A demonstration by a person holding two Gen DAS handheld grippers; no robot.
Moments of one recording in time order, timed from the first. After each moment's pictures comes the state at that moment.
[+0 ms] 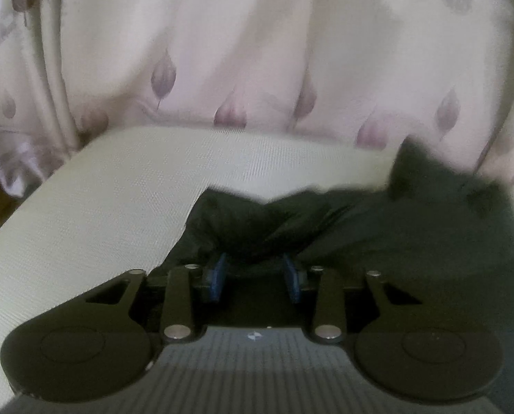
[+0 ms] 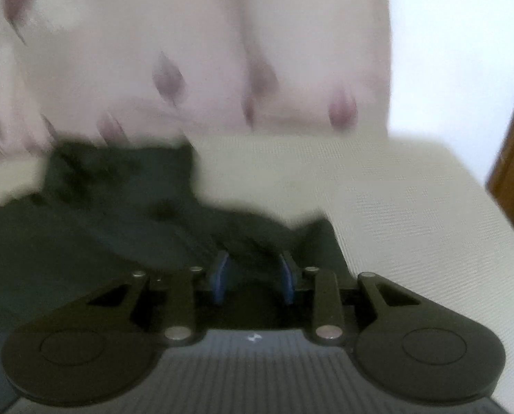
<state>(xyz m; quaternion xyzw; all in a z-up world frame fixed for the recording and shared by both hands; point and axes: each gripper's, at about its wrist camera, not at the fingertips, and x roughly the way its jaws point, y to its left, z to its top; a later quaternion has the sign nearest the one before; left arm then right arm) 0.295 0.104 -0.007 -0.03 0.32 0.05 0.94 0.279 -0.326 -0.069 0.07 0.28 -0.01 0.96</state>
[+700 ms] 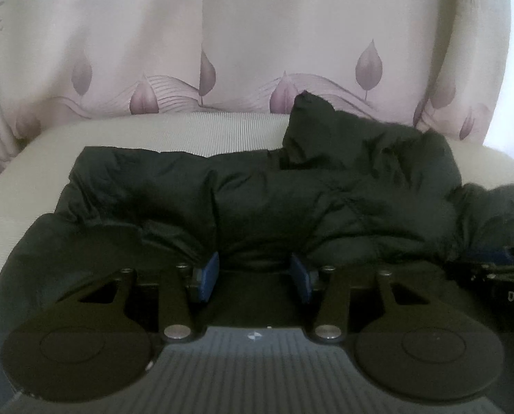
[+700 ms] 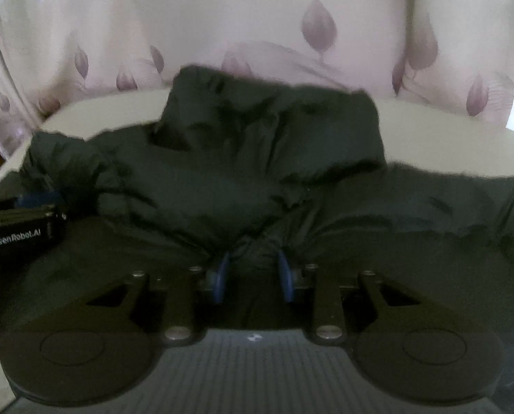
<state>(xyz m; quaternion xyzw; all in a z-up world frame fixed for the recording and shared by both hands) 0.303 0.023 -0.029 0.01 0.36 -0.02 0.93 0.311 -0.198 -0.096 0.03 0.37 0.11 0.92</state>
